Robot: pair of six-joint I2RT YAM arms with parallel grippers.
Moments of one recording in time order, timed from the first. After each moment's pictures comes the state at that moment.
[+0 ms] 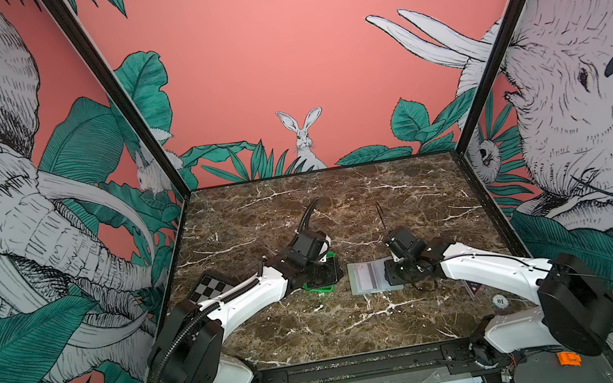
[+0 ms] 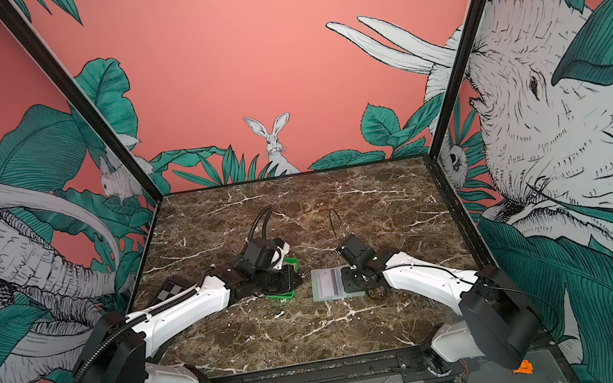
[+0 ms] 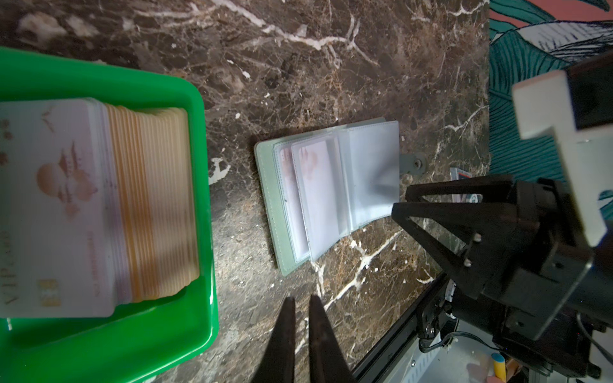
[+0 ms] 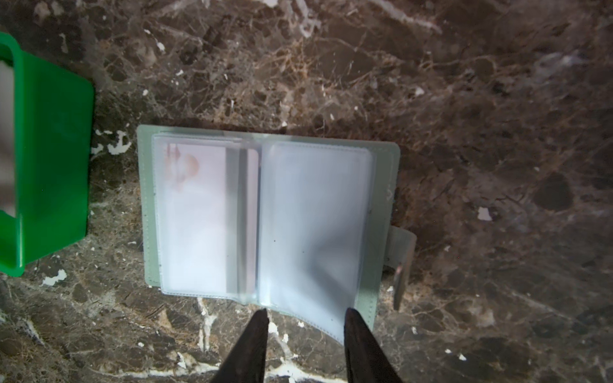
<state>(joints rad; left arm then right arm) -0.77 1.45 0.87 -0.33 0.33 -0.68 0.66 1.34 0.74 -0.57 0.00 0.61</state>
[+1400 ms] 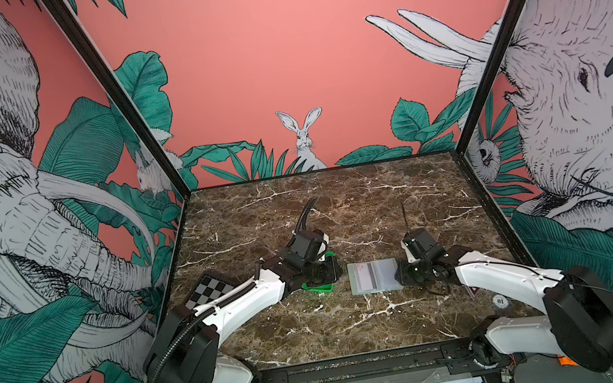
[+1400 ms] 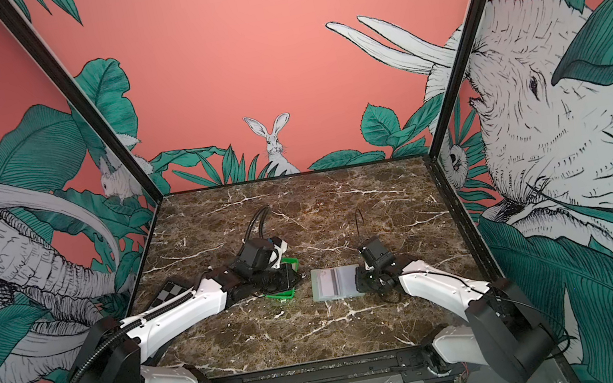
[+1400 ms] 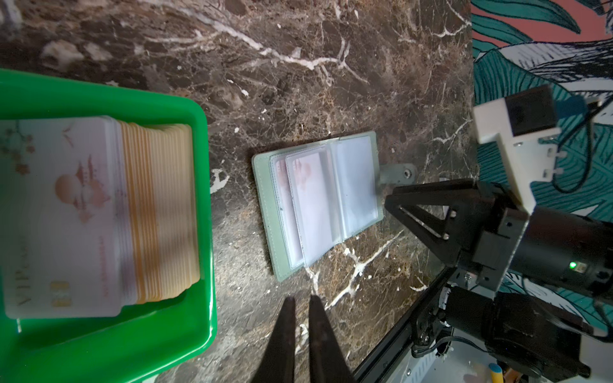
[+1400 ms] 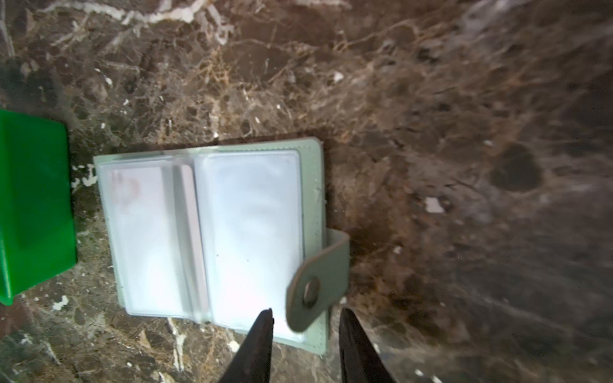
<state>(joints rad) -0.77 1.41 0.85 -0.31 0.31 -0.69 0.51 1.23 0.59 -0.47 -0.08 0.61</state>
